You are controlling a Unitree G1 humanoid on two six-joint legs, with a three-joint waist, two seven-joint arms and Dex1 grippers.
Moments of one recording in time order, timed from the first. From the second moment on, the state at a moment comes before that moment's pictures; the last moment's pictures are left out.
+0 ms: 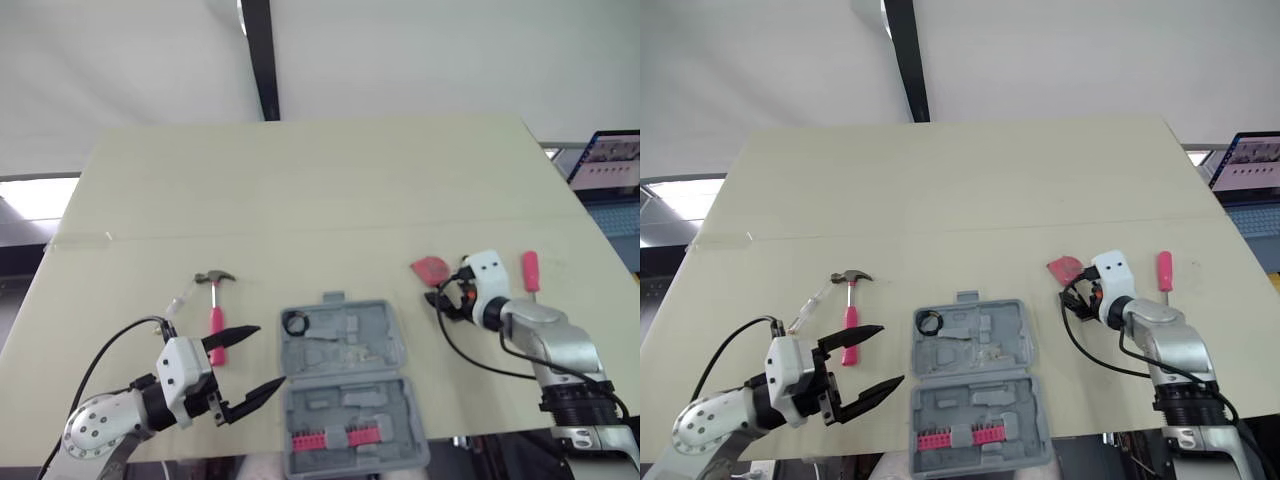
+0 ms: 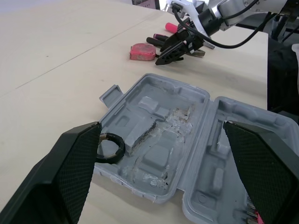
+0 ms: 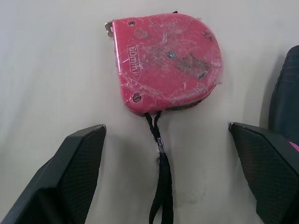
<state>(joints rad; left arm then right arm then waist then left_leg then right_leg) 0.41 0.55 0.16 -0.59 -0.43 0.14 -0.82 -0.33 -0.57 -0.07 0.09 0.24 0.72 0.49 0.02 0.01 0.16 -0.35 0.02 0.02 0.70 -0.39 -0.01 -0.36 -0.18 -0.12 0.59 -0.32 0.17</state>
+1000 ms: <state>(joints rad) 0.35 0.56 0.08 -0.54 -0.43 0.12 -0.84 -0.05 -0.64 -0.12 -0.33 0.36 1.02 0.53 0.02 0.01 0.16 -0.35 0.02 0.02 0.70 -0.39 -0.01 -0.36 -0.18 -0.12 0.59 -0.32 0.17</state>
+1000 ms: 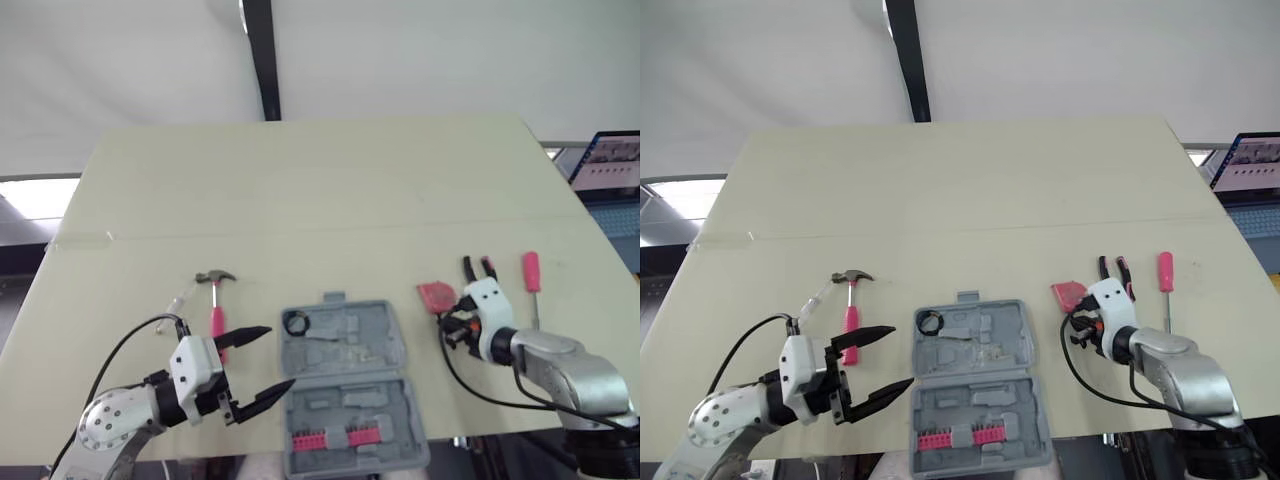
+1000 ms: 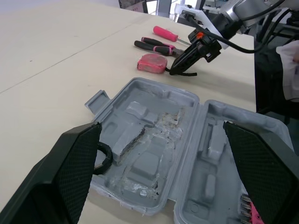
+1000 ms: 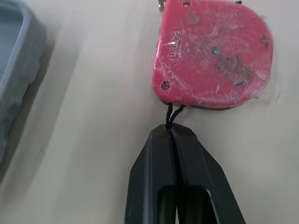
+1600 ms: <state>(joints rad) 0.30 0.60 0.05 -0.46 -0.43 0.08 -0.96 0.22 -0.66 -0.27 -0.70 0.55 1.36 0.53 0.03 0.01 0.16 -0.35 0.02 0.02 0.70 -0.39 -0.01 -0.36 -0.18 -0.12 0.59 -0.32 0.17</state>
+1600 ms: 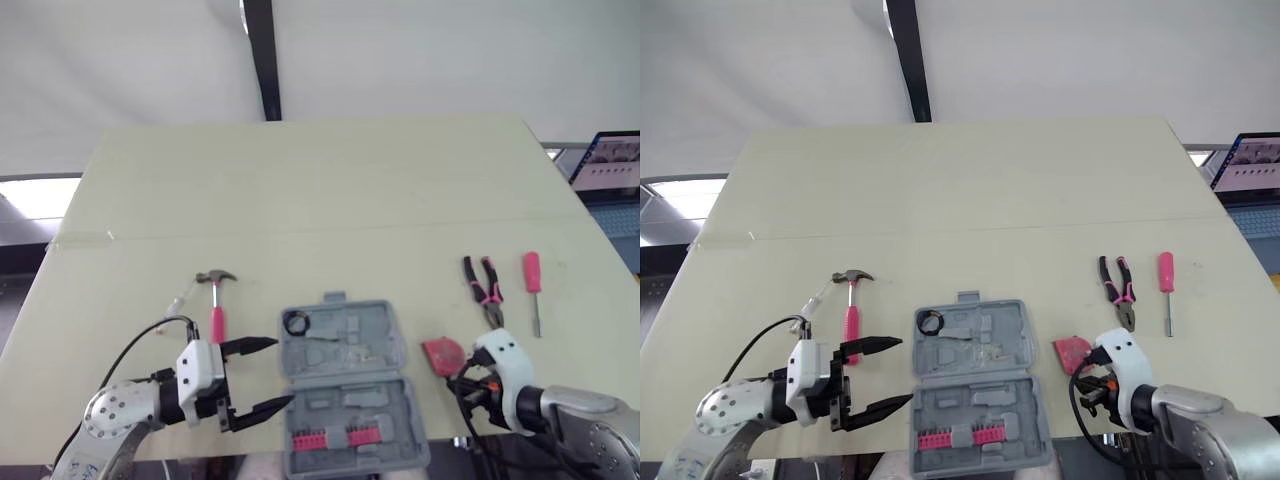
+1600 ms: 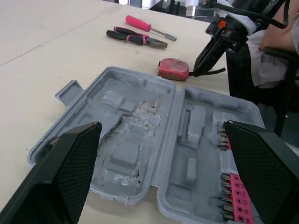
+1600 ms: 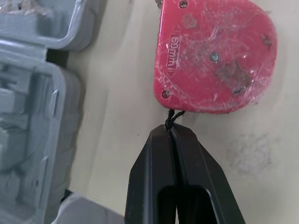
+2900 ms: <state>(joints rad) 0.33 0.62 0.02 -0.50 -0.42 0.03 -0.94 0.31 -1.07 -0.41 -0.60 0.53 0.89 0.99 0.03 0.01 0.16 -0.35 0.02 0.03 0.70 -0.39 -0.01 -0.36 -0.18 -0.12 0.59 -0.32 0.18</state>
